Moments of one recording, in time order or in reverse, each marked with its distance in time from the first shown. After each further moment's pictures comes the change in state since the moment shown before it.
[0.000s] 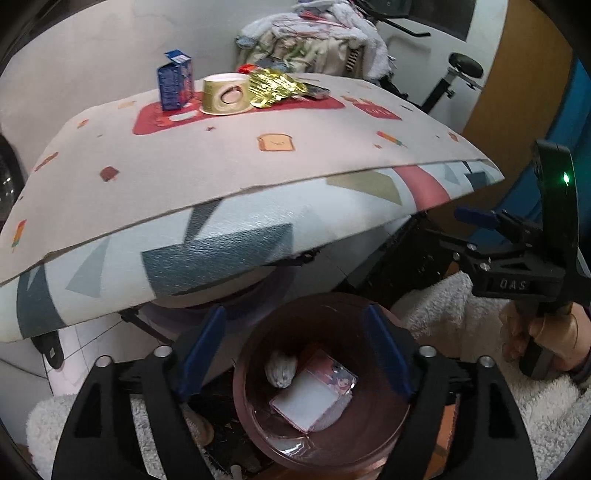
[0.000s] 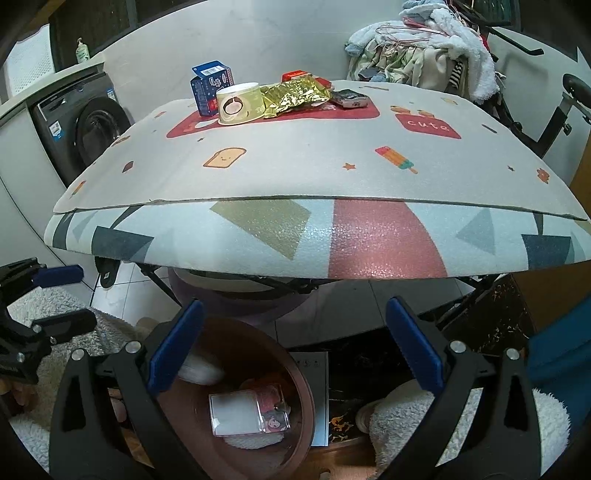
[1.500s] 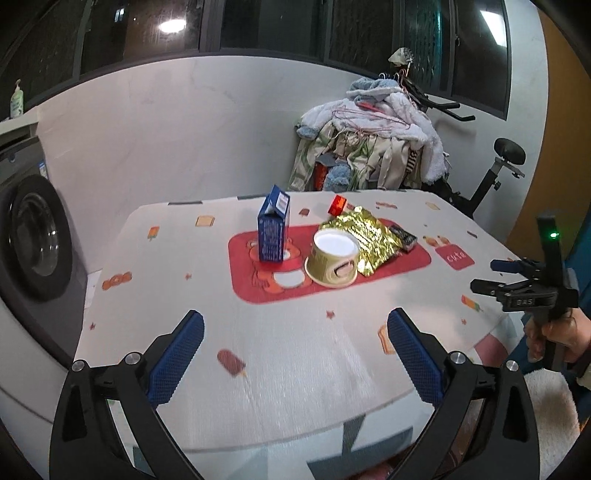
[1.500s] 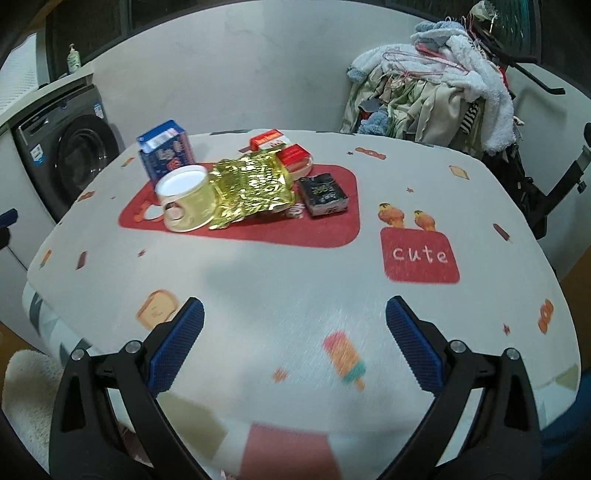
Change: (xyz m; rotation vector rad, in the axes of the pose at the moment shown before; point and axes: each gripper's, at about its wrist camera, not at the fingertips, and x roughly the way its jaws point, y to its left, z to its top) left arm -0.054 0.114 0.152 -0.054 -0.312 0.149; right arm 0.051 -0.060 0.177 -0.067 -0.027 -0.017
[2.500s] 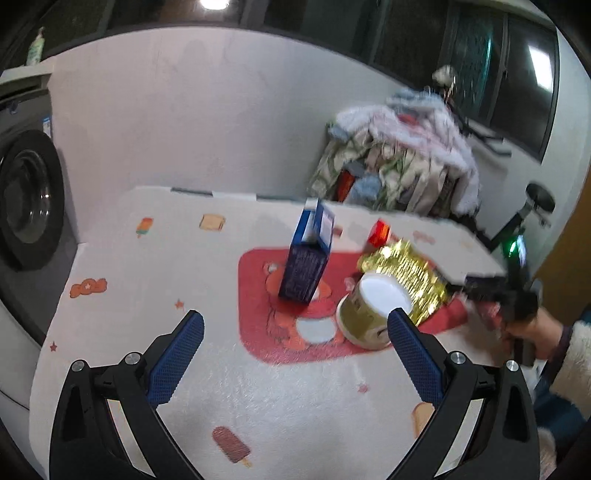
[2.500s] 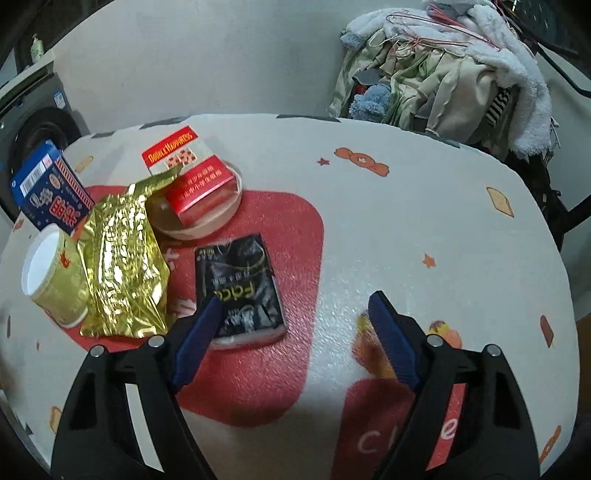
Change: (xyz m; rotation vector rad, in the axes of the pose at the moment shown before) left arm 0.103 0.048 0.042 -0.167 0.043 0.010; right arm 0.161 -0.067 0.105 -0.003 0.124 -0.027
